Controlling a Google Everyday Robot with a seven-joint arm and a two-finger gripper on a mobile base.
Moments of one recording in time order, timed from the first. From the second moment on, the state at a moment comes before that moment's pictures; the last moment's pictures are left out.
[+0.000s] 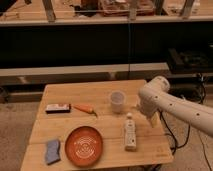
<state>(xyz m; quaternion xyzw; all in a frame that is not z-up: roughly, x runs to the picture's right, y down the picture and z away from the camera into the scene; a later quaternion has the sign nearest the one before) 0.209 0.146 0.775 -0.27 -0.09 -0.35 0.89</state>
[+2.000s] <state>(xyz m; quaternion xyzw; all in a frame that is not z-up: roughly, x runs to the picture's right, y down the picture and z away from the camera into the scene) 0.182 0.165 0.813 -0.27 -0.10 -0.38 0.88</state>
